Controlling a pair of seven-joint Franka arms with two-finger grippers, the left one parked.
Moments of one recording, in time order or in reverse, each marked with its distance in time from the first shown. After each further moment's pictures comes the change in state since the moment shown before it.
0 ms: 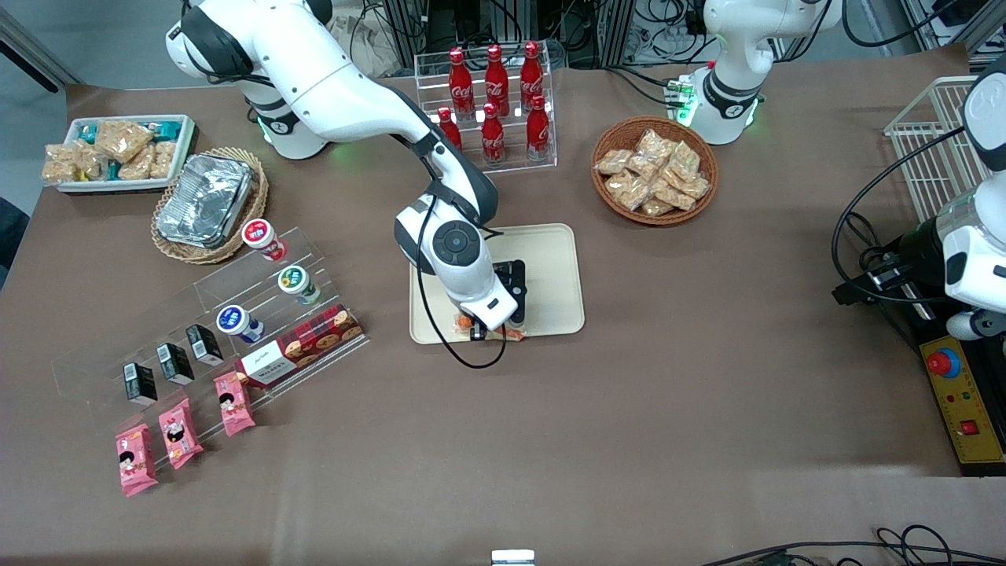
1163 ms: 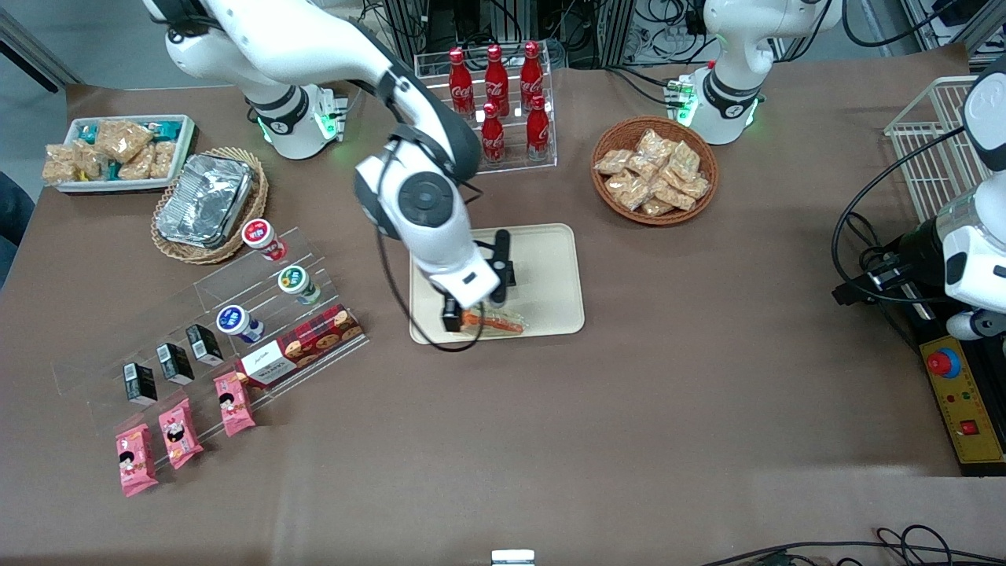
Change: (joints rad) arm -0.024 -0.248 -0.055 0.043 0.000 -0.335 0.011
